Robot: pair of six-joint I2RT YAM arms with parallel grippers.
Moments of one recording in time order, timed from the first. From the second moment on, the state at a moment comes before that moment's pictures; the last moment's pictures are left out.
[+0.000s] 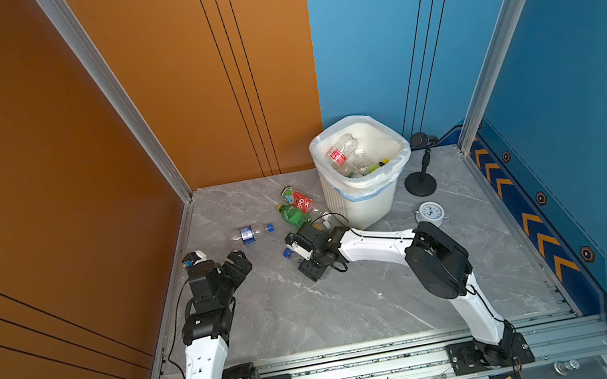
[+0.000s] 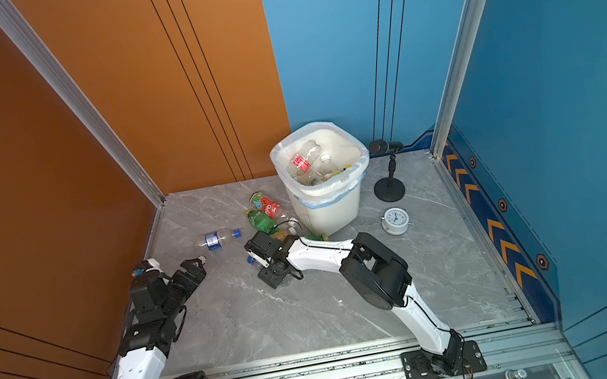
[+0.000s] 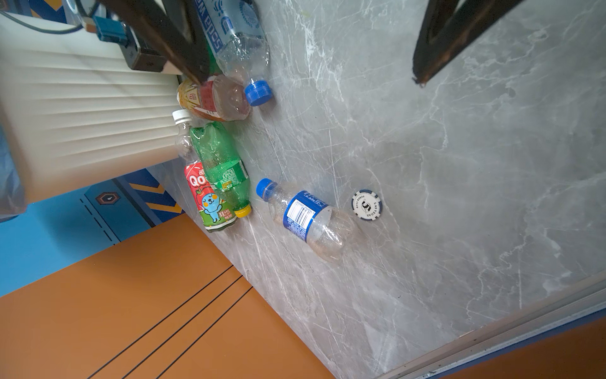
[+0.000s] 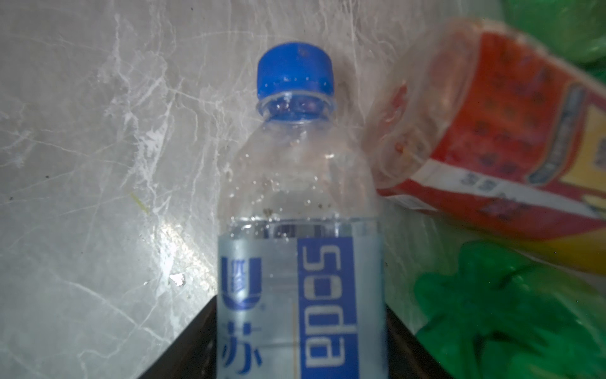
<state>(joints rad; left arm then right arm) 0.11 0.77 0.54 -0.31 0.05 -0.68 0.92 2.18 1.65 -0.54 0.03 0.05</state>
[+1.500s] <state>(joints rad) 0.14 0.80 0.52 -0.27 0.10 -0.73 0.42 1.72 1.95 -0.53 0.10 -0.05</state>
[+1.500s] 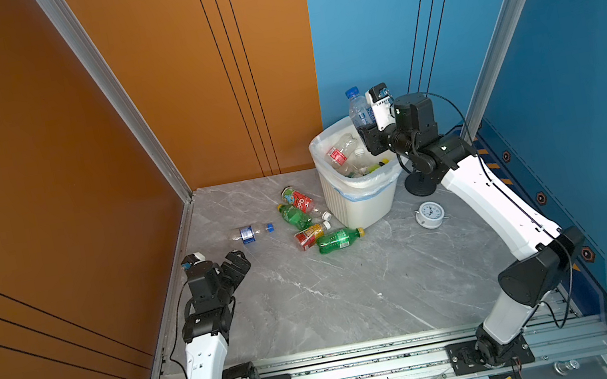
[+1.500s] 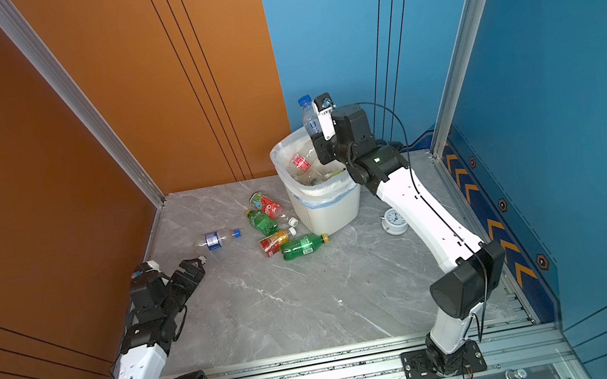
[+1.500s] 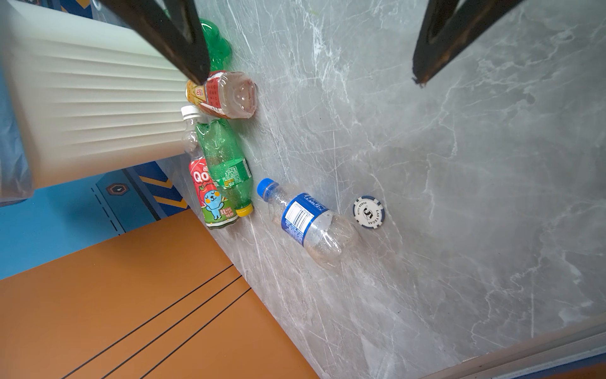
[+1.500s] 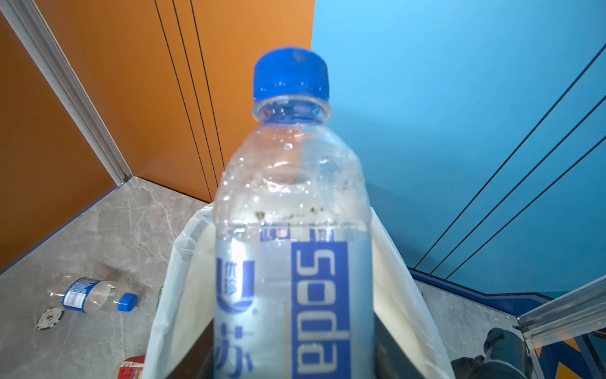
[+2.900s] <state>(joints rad) 0.12 1.08 0.63 -0.20 0.11 -0.90 0.38 1.06 1.00 -0.34 0.06 0.29</state>
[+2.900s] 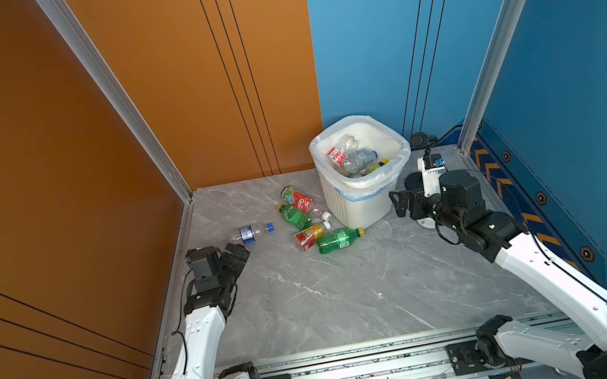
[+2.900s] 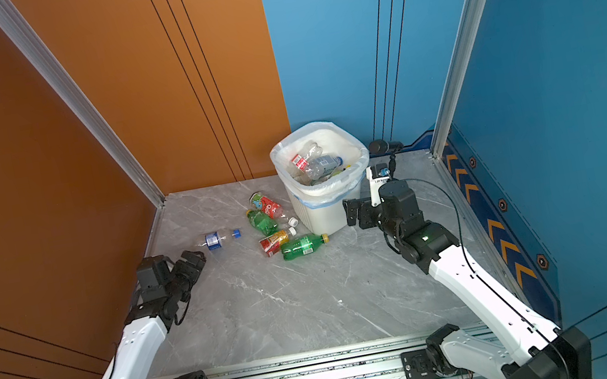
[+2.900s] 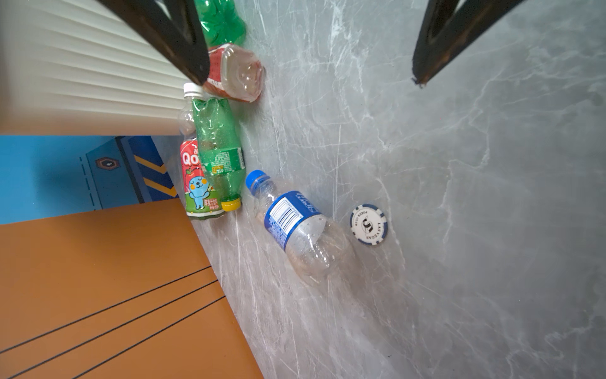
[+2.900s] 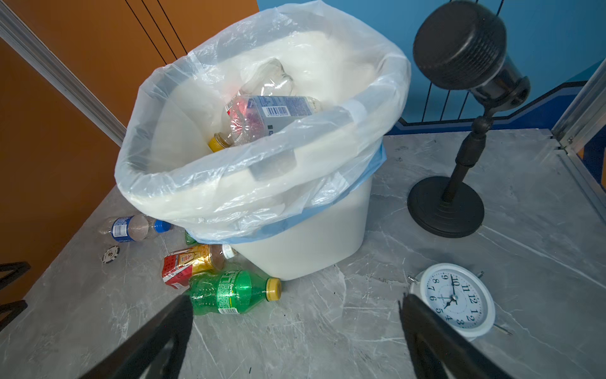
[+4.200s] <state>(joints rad) -0.03 1.83 1.05 0.02 -0.08 -1.34 0.32 1.01 0.99 -0.41 0.06 0.27</state>
